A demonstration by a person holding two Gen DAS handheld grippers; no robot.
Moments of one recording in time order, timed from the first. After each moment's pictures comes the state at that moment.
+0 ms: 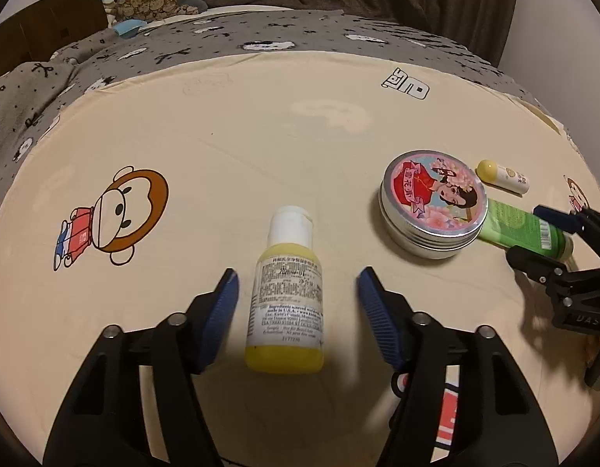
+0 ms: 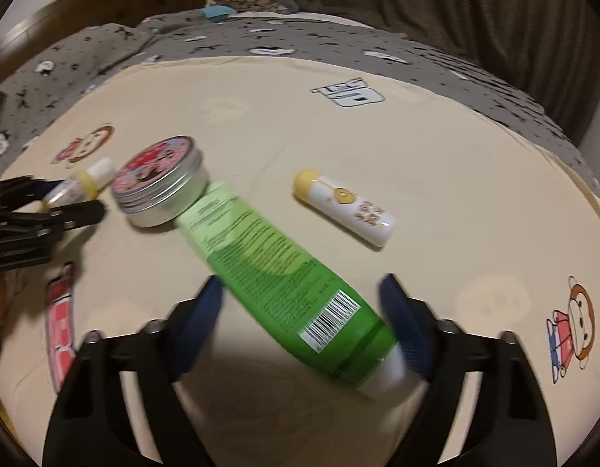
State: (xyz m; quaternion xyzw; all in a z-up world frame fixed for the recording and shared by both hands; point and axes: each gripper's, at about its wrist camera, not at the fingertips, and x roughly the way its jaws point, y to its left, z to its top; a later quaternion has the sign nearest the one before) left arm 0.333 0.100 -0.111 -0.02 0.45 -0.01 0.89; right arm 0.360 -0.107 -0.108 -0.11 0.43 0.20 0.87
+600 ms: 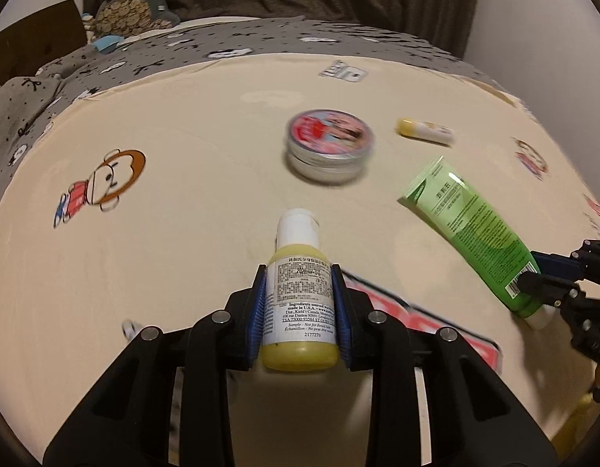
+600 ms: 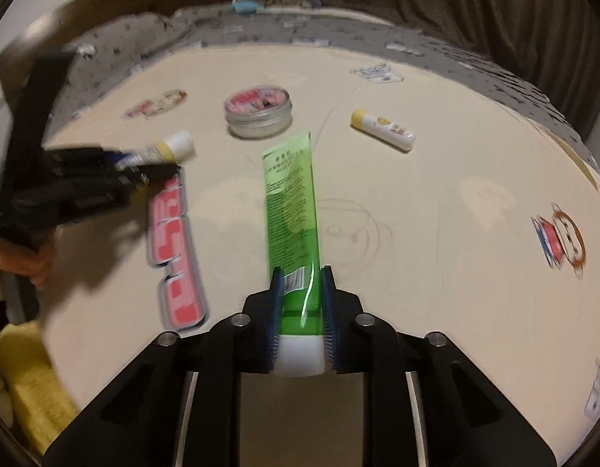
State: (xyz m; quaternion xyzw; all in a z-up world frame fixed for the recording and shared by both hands) left arm 0.252 0.058 -0.101 0.00 0.44 -0.07 0.90; right arm 0.244 -0.124 -0.088 -0.10 0.45 0.23 0.86
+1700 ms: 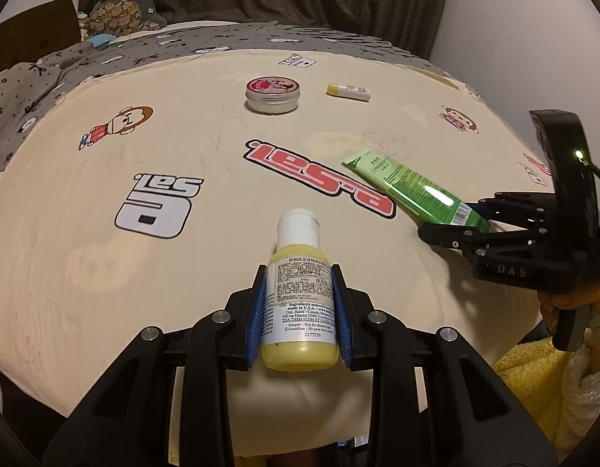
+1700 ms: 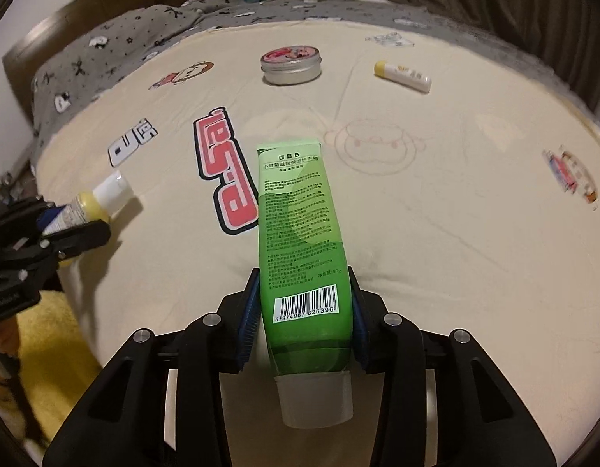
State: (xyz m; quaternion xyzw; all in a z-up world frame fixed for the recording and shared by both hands) left arm 0.121 0.049 -0.094 -0.02 0.43 -0.11 0.90; right arm 0.189 -0.115 -0.114 -0.10 0.46 0.23 0.85
